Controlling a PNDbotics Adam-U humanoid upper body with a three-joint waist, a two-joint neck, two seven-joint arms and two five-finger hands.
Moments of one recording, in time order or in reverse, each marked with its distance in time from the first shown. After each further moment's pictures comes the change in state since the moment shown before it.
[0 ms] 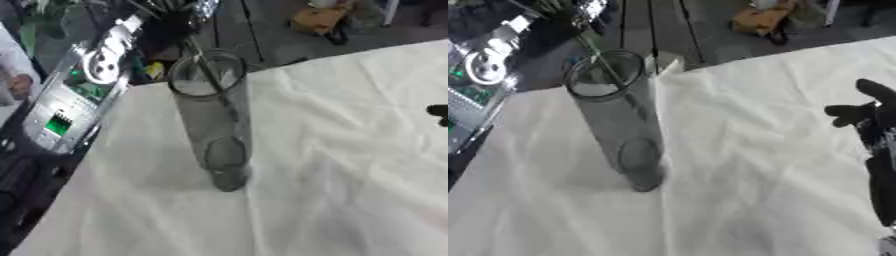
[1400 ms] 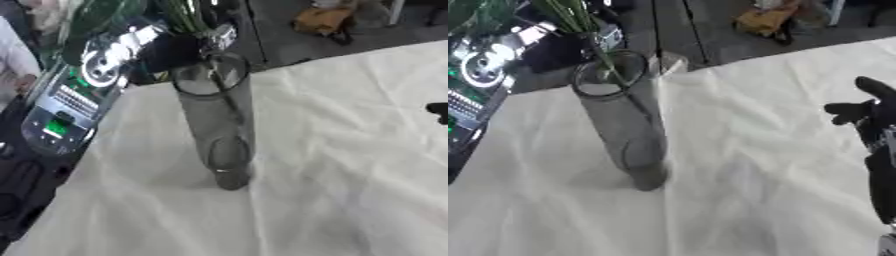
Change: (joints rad) left arm 0.001 0.019 -0.012 -0.038 -0.223 -0.166 -0.306; right arm 0.001 0.000 0.001 0.000 -0.005 0.006 0.004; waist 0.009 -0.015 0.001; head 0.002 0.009
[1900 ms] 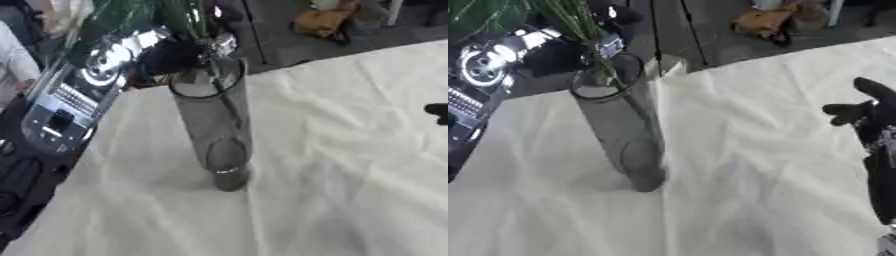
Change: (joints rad) left arm -0.001 0.005 0.001 0.019 0.021 -0.008 -0.063; right arm 0.008 0.000 0.005 0.000 -0.005 0.007 0.006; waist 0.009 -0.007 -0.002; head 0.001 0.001
